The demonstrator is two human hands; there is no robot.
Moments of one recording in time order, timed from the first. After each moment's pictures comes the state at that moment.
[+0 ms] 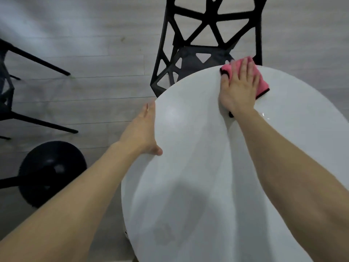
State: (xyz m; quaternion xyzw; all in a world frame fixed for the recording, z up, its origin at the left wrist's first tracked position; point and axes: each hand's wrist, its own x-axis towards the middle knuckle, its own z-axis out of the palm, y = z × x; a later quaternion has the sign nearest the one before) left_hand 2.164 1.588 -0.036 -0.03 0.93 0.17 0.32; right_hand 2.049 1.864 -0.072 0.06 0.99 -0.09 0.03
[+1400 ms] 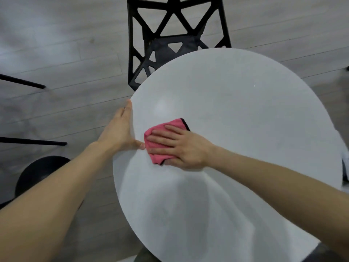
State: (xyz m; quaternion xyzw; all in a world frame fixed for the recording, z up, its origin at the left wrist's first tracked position) left_hand 2.164 1.565 -0.047 0.01 0.92 0.21 0.32; right_hand 2.223 1.821 -0.074 -0.50 0.86 -0.09 0.10
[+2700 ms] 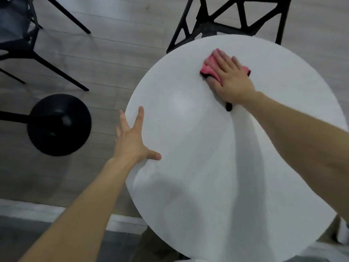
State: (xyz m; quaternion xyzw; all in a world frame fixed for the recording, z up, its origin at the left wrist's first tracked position) left_hand 2.355 1.610 -0.034 -0.28 0.88 0.28 0.28; right_hand 2.103 1.874 -0.061 -0.33 0.94 -0.03 0.09
